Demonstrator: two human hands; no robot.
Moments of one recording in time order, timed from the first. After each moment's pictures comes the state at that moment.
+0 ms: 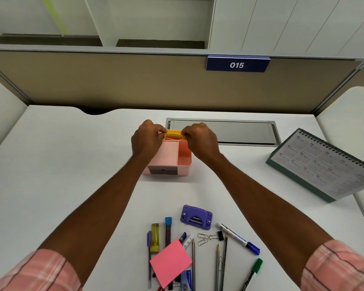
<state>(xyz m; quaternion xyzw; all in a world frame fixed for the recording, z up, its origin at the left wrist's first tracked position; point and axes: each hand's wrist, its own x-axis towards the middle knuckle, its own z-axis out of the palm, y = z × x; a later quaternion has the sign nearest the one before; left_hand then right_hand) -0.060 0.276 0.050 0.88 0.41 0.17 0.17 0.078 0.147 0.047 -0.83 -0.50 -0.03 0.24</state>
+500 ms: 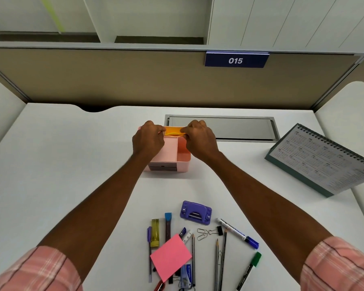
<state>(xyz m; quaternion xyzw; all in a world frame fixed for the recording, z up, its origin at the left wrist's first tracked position) -0.057 0.269 0.046 0.88 0.43 0.11 0.16 0.074 0.142 0.041 -0.84 -0.51 0.00 0.18</state>
